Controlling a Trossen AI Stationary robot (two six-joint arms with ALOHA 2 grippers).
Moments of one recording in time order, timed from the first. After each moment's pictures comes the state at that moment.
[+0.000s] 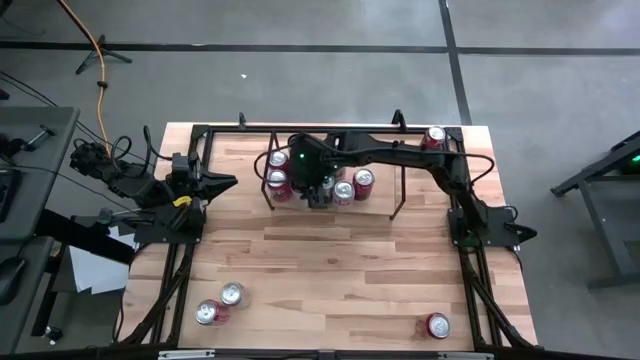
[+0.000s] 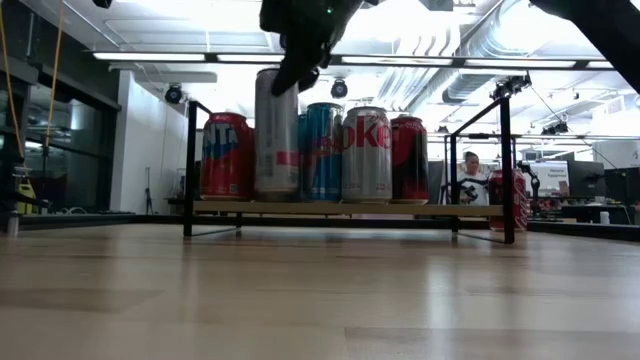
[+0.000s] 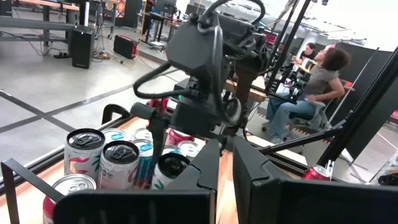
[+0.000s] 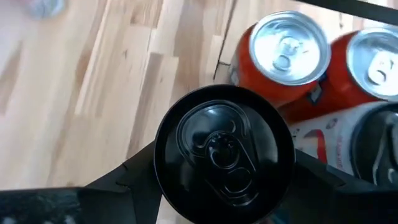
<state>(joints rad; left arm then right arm) -0.52 0.51 0.77 -0.34 -0.82 -0.37 -0.15 2.13 2.15 -1.02 -0.16 -0.30</state>
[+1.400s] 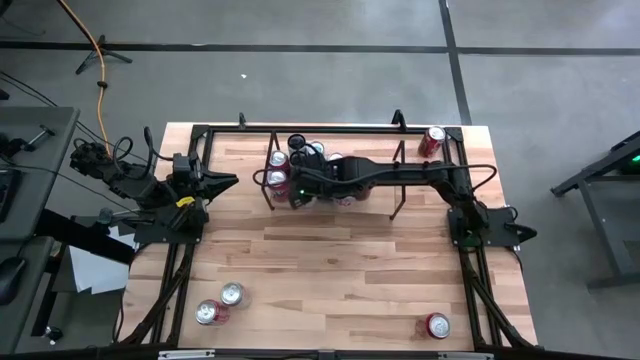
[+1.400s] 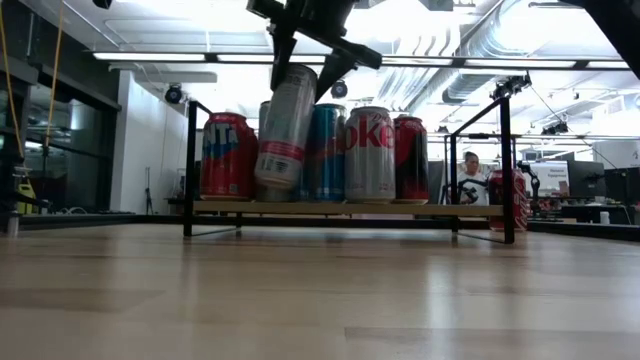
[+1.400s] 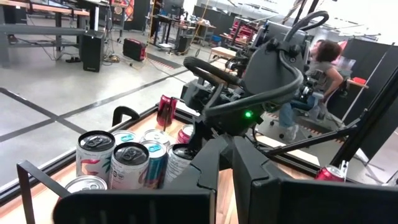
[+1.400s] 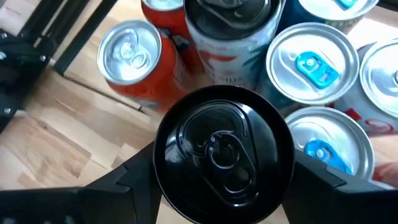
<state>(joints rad) -0.52 0.52 0.77 -0.34 -0.86 -0.35 0.01 2.12 2.15 -1.12 0.39 1.02</state>
